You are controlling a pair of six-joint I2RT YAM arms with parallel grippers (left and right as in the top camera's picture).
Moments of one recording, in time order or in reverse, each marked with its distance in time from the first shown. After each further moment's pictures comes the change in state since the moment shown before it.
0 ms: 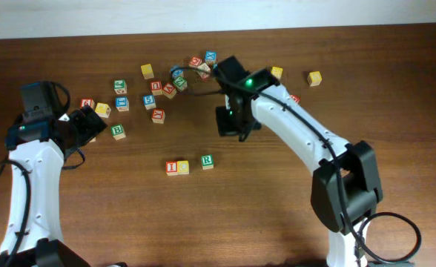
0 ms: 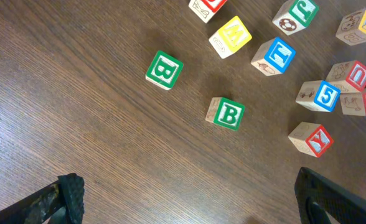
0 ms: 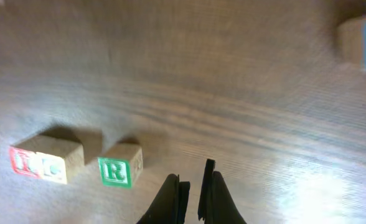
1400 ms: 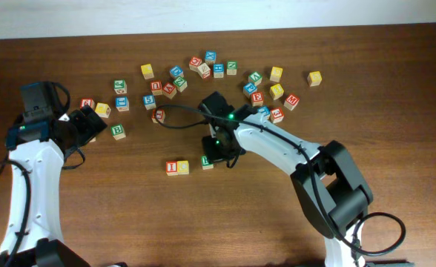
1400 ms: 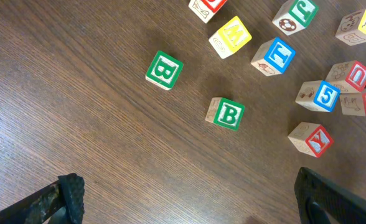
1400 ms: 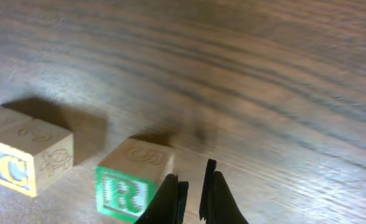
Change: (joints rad) left arm 0.000 0.000 0.000 0.000 0.000 0.000; right arm 0.110 0.011 -0.272 0.301 -0.061 0.000
